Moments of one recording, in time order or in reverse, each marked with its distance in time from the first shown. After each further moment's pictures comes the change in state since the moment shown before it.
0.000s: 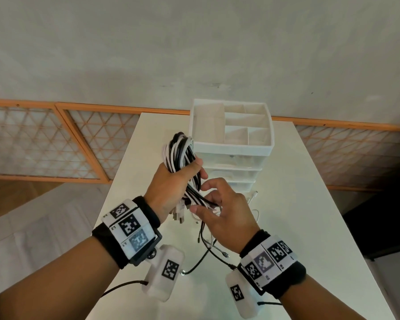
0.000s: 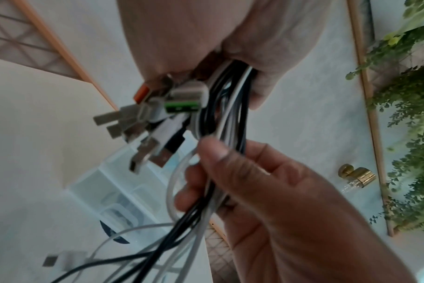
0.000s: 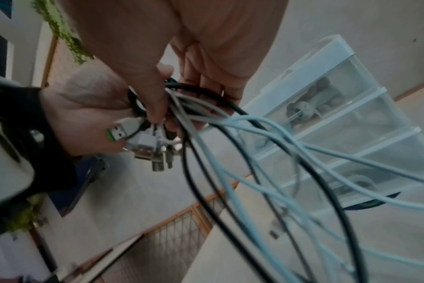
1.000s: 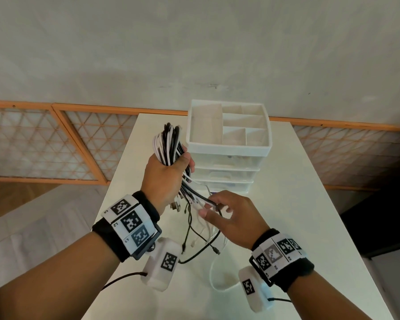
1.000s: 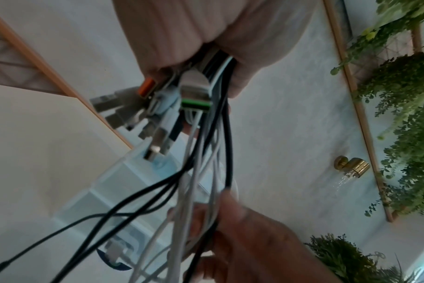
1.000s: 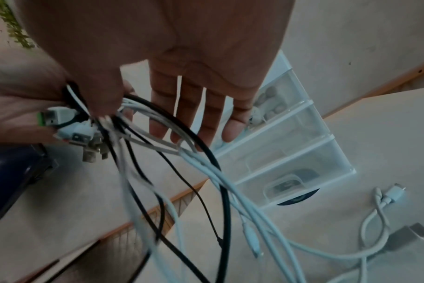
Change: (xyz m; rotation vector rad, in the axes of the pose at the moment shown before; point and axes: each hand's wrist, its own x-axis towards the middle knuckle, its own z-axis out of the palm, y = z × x) left_hand 0.016 -0.002 -0.001 0.092 0.172 0.203; right_hand 0.004 0.039 -0.020 -0.208 -0.109 0.005
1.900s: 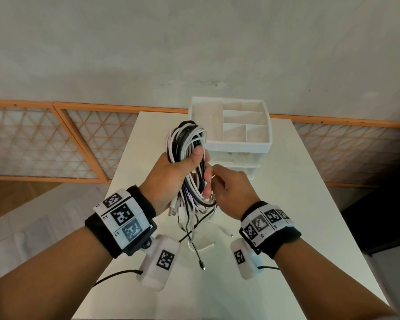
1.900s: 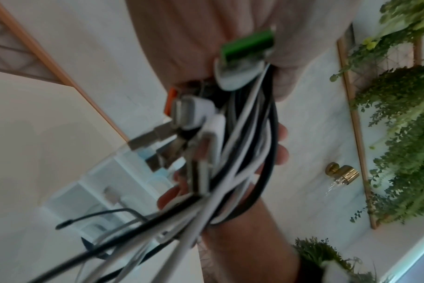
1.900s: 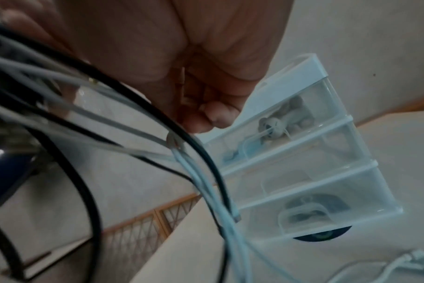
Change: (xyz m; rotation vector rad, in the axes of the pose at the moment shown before) left_hand -0.016 0.022 -0.006 -0.337 -0.458 -0.113; right_hand 0.040 -0.013 -0.002 -0.007 0.086 -0.083
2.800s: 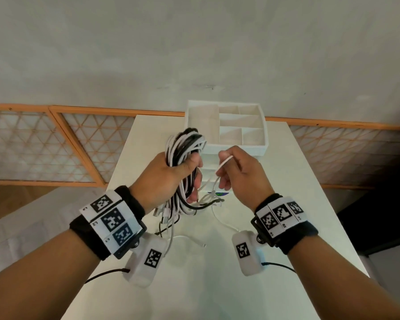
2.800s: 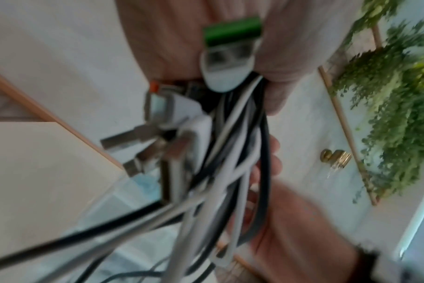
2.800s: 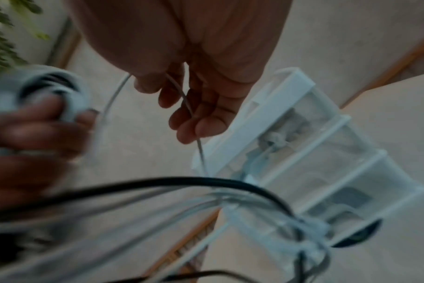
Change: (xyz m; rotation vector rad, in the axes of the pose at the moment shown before) left_hand 0.001 0.008 -0.010 0.274 0.006 -0.040; right_hand 0.010 -0.013 -0.037 0.258 0.145 0.080
